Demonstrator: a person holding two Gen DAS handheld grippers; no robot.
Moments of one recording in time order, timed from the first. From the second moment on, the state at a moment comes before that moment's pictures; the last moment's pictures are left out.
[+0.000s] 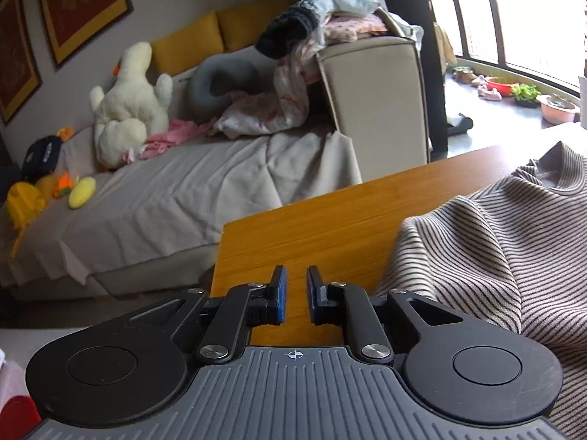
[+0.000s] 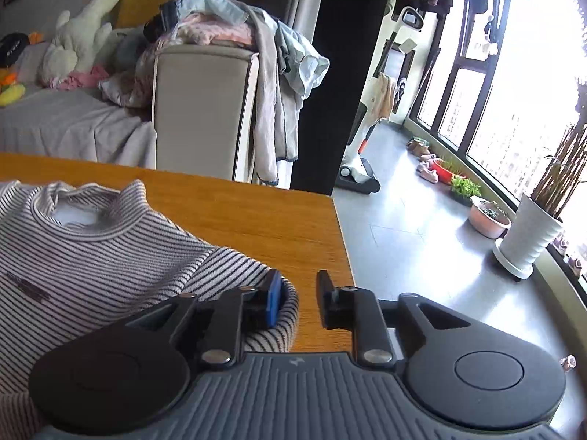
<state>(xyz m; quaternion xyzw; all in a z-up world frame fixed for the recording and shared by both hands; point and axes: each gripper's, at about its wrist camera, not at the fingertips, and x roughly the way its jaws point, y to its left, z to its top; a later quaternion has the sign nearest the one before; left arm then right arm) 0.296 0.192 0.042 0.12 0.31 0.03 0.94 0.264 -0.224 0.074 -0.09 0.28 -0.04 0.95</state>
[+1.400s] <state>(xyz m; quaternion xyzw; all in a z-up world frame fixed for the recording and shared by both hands) 0.139 0.148 0.041 -0.06 0.28 -0.16 0.94 0.232 -0.146 0.251 0.00 0.17 0.14 0.98</state>
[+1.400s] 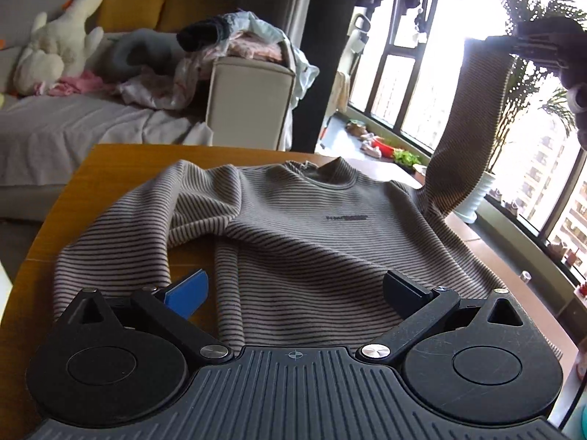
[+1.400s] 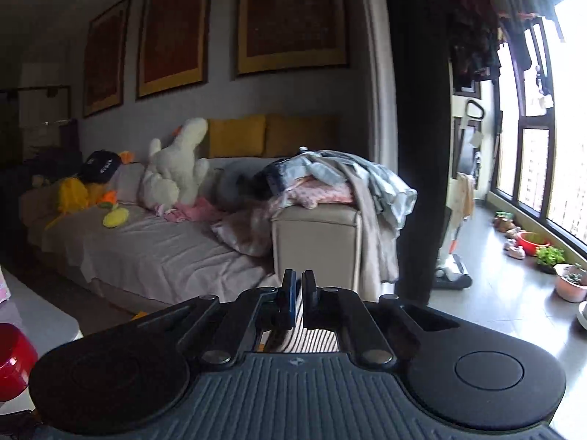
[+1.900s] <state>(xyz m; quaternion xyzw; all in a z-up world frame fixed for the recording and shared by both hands) 0.114 0.208 0.042 0.00 0.29 -0.10 0.95 0.232 -0.058 0.152 -0.23 0.26 0.21 0.91</state>
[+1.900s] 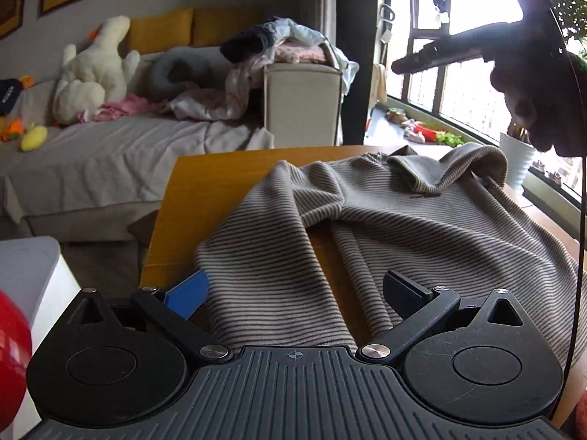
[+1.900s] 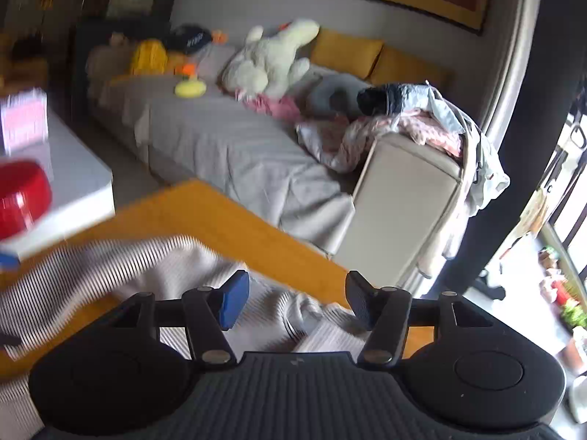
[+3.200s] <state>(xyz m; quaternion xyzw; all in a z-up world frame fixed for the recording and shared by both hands) 0.284 0.067 0.096 -0.05 0.26 -0.14 0.95 0.216 -0.202 0.065 -0.16 0.25 0.04 0.95</state>
